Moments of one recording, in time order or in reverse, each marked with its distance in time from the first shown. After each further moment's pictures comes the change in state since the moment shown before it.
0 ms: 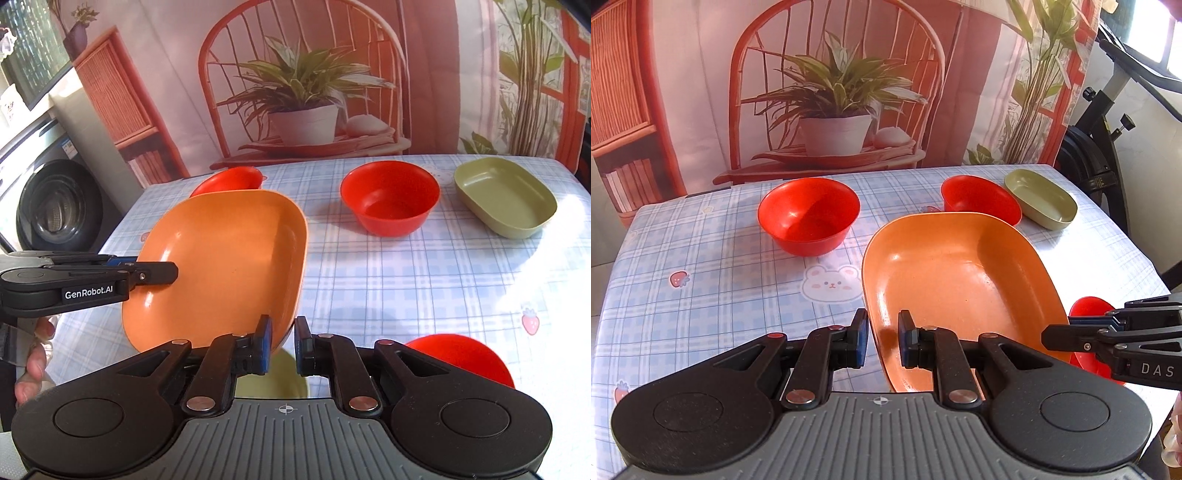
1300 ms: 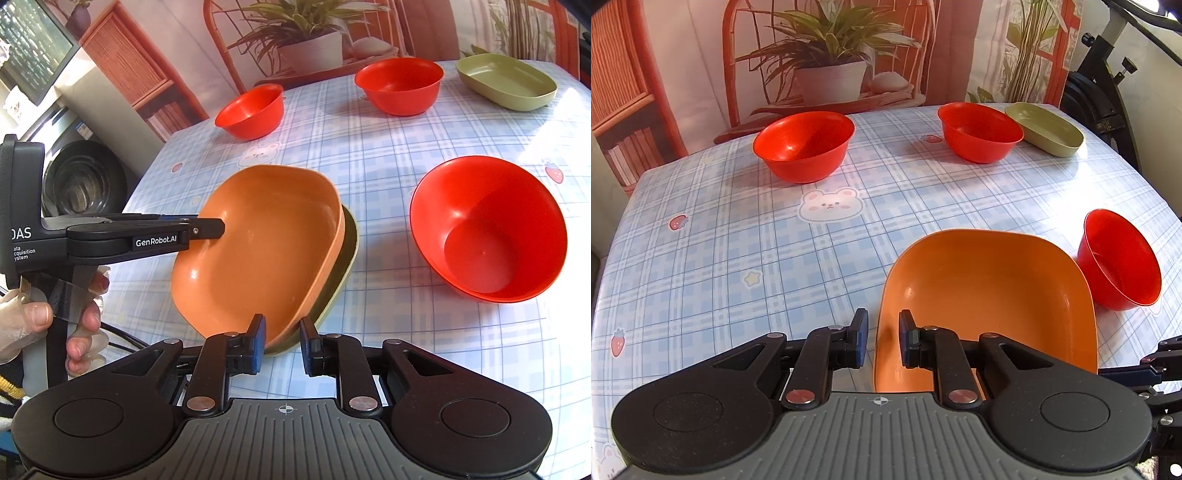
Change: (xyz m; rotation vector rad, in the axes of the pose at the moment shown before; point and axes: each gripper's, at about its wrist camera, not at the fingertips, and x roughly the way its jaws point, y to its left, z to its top) left arm 0.015 -0.014 -0.048 0.054 0.108 0.059; right arm -0.006 0.009 -0.080 0.099 0.129 0.077
